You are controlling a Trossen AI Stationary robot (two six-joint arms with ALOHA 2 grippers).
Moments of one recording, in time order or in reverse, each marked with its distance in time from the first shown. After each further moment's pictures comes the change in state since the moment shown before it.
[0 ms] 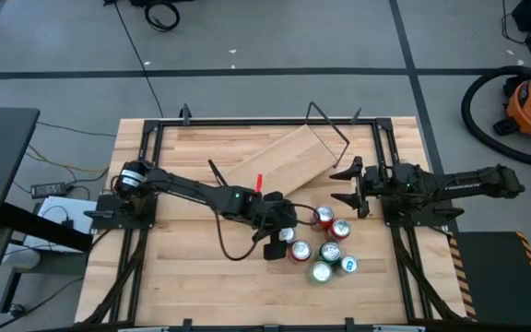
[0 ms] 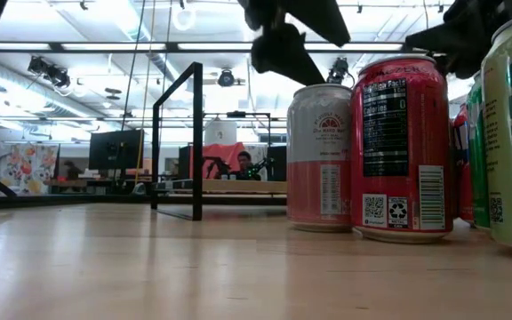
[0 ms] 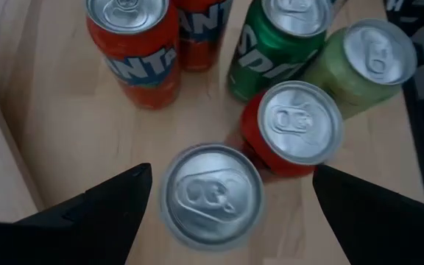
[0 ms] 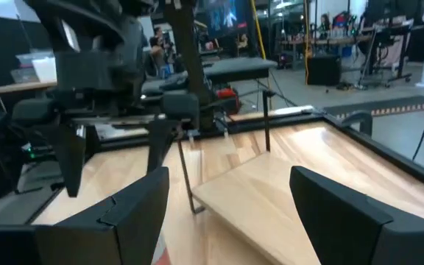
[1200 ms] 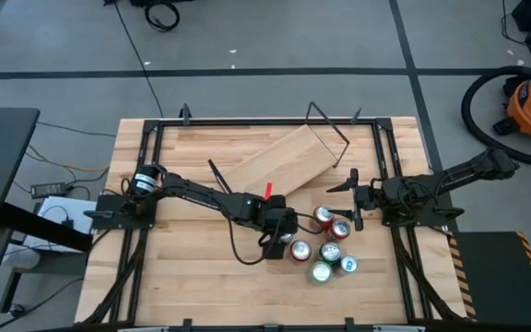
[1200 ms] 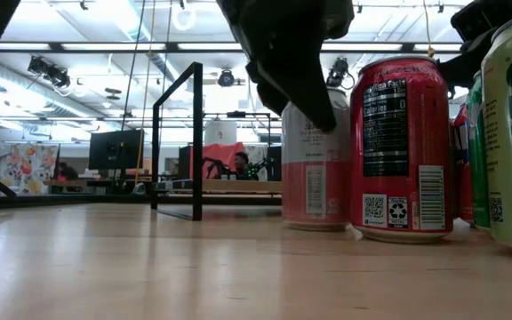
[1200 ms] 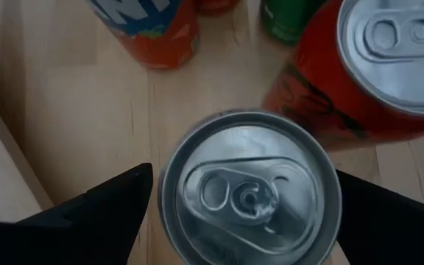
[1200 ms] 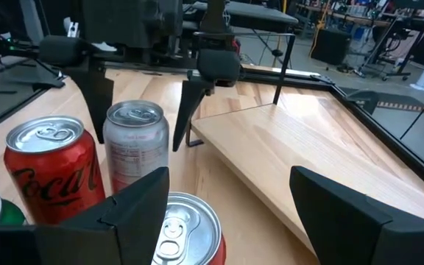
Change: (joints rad) left arm 0.003 0.106 -0.001 -0.042 -0.061 0.133; right arm 0.223 0.112 0.000 -0.086 0.214 -0.192
